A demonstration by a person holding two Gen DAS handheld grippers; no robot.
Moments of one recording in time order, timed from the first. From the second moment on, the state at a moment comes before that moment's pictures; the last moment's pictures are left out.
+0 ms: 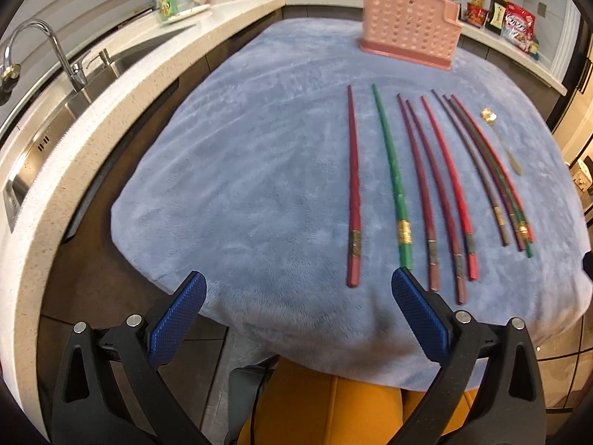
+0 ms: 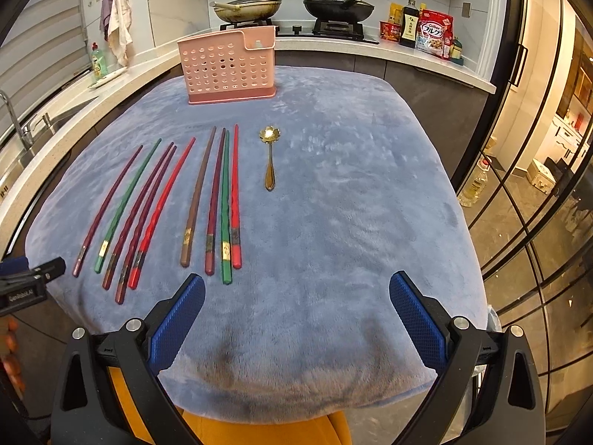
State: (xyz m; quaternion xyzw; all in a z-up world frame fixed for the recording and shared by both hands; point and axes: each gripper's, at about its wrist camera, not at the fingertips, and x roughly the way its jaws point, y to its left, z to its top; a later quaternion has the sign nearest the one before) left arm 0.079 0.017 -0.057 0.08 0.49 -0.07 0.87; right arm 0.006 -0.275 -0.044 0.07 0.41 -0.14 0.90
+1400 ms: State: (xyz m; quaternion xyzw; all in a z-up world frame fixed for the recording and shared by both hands) left arm 0.139 0.006 -0.079 0.05 0.50 -0.14 0.85; right arm 0.156 -0.302 -0.096 0.11 0.44 -0.10 0.89
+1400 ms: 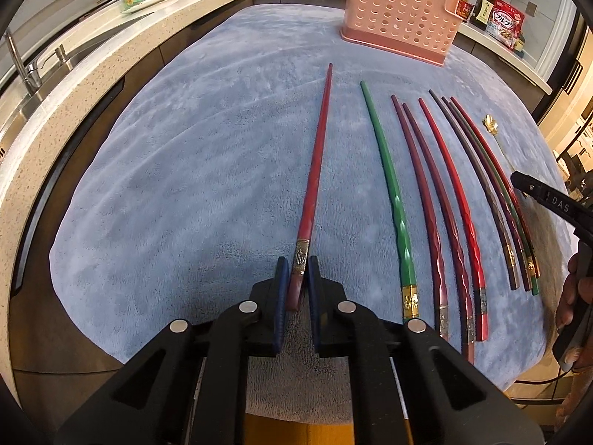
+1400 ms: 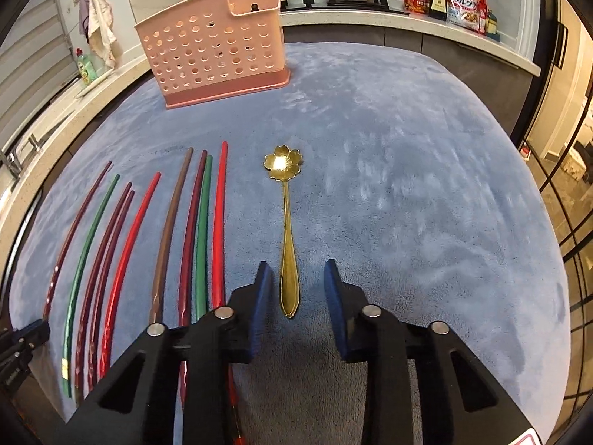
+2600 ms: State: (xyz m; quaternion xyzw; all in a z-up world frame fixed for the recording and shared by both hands) left arm 0.128 0.024 -0.066 0.01 0.50 -0.14 0.85; right arm 0.086 -0.309 -0.027 0.11 0.36 -0.09 0.92
